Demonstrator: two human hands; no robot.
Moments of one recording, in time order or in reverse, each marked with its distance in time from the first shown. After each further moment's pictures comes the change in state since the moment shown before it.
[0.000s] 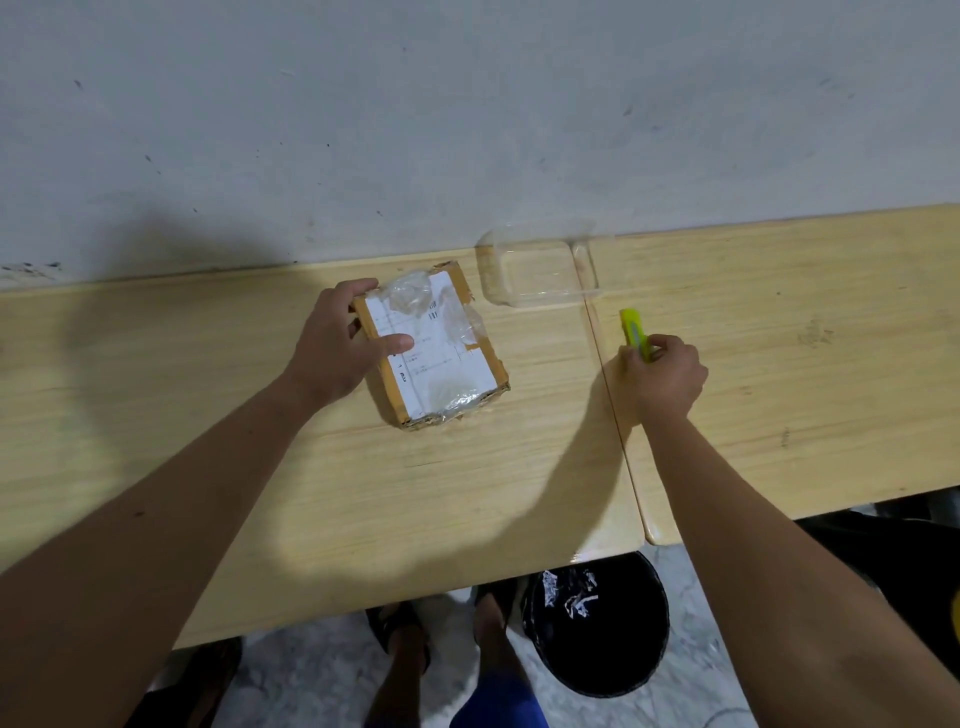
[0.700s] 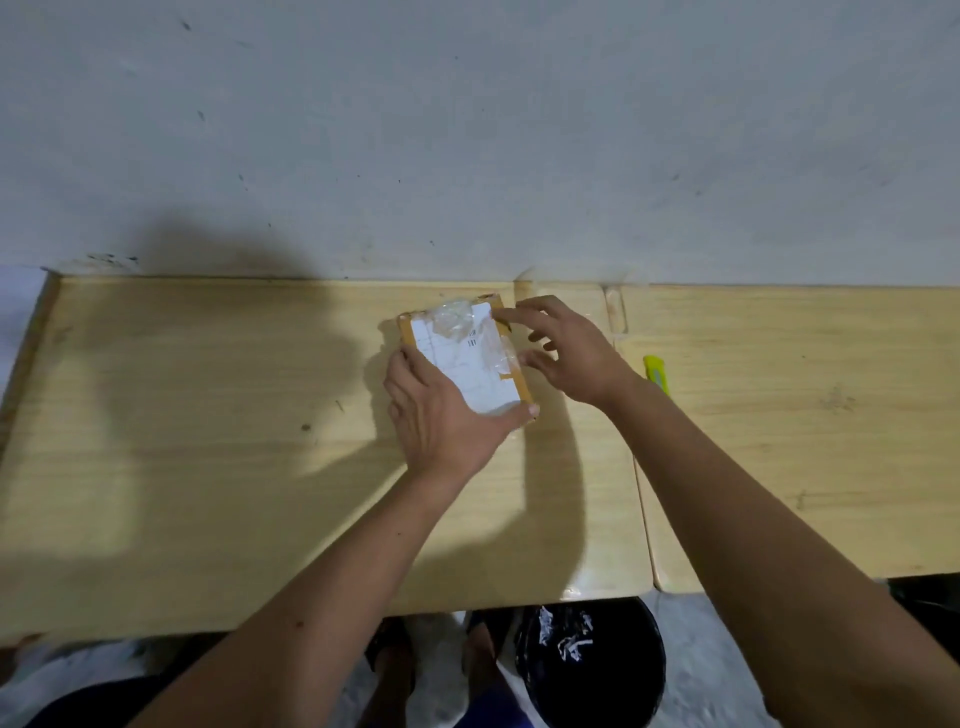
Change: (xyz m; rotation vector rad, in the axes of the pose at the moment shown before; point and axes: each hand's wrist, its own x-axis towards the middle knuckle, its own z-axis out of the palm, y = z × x) left_hand -0.068 0.054 0.084 0.288 0.323 -0.266; right_hand -0.034 -0.135 0.005 0.006 -0.618 -1.089
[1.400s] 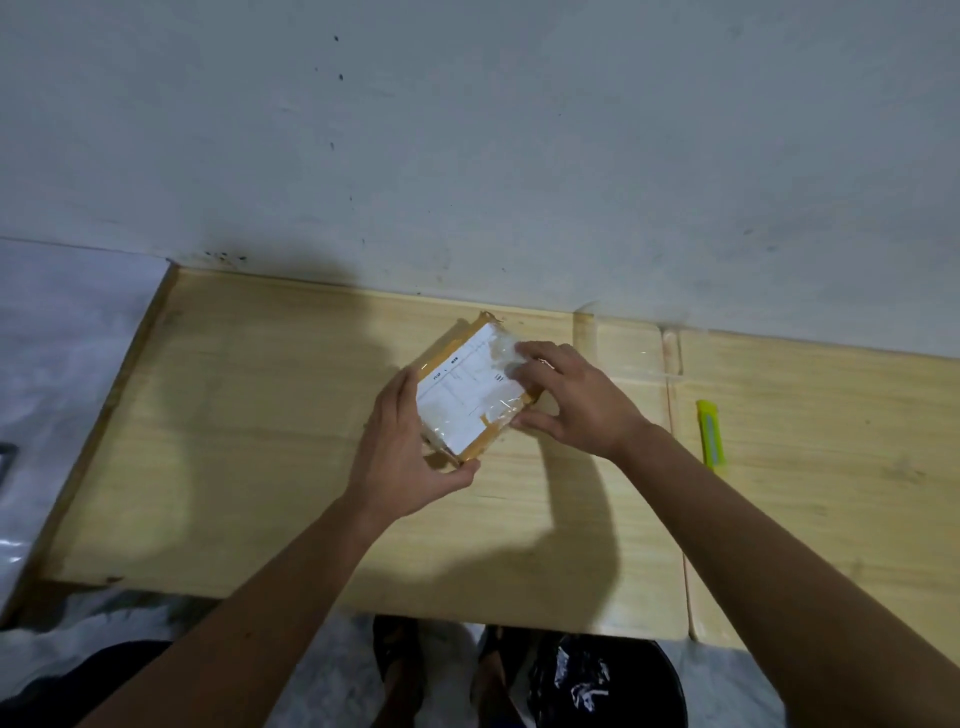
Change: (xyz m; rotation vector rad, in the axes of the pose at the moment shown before) left_hand 0.009 -0.103 -0.067 0.158 -0.057 0.271; right_hand 0.003 -0.042 0.030 -0.192 -0.009 -0.357
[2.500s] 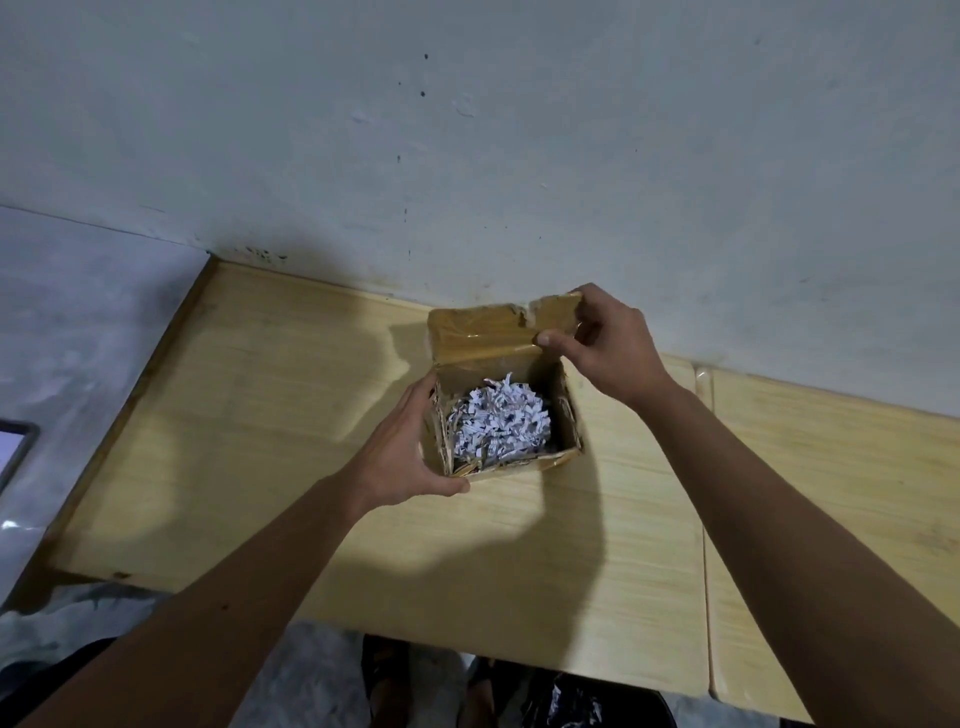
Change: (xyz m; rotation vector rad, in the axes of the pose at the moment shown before) left_hand 0.033 -0.050 -0.021 -0.355 -0.249 0.054; right_hand 0.089 -0.012 -0.046 0.288 0.184 0.339
